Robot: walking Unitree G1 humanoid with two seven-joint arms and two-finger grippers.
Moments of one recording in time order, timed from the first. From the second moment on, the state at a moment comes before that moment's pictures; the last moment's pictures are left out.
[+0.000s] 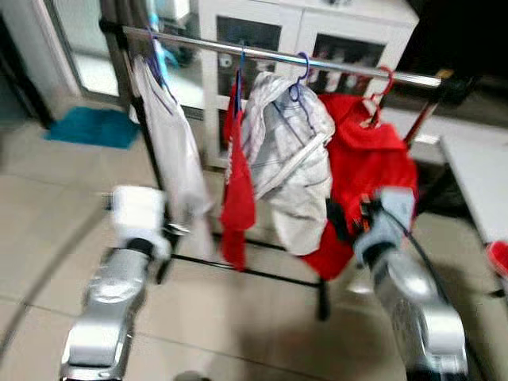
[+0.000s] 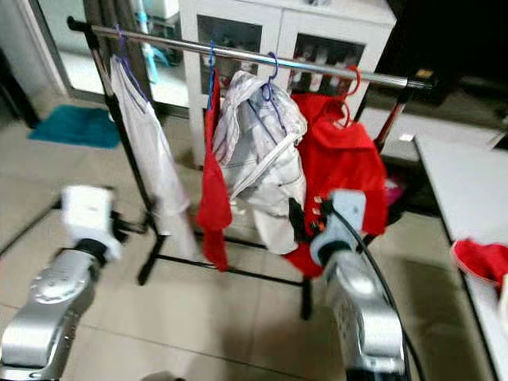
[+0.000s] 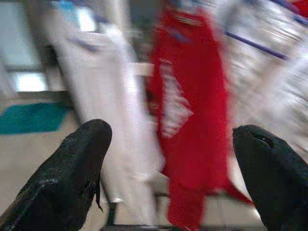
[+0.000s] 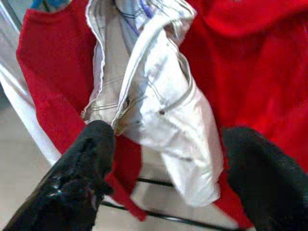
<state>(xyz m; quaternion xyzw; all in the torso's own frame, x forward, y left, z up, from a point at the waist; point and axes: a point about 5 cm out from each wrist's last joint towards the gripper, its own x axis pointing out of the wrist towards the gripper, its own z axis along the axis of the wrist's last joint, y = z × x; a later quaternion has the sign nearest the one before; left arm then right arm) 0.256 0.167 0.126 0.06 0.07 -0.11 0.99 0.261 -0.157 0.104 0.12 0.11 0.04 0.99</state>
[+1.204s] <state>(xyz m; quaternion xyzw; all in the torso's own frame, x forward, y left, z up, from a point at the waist) 0.271 0.156 0.127 0.05 0.03 -0.10 0.99 0.247 -0.162 0.109 0.08 0.06 -0.01 0.99</state>
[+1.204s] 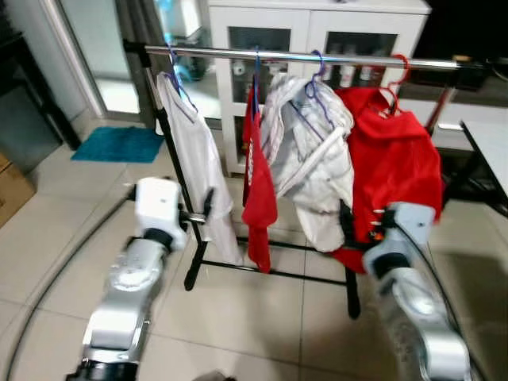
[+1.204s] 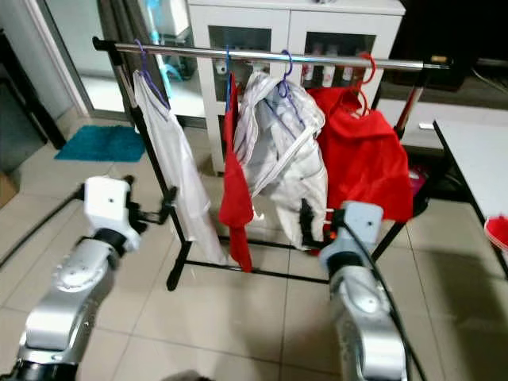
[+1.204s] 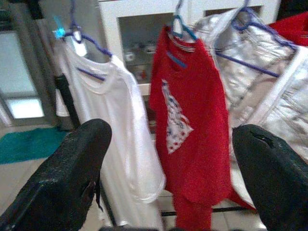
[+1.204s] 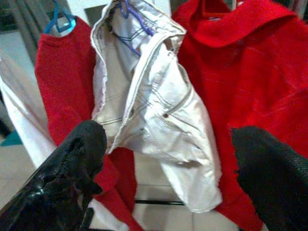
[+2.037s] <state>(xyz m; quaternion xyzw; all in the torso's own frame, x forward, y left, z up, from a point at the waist) 0.261 0.160 0.130 0.06 0.02 -0.09 0.99 0.256 -0.133 0.115 0.13 0.05 0.07 0.99</state>
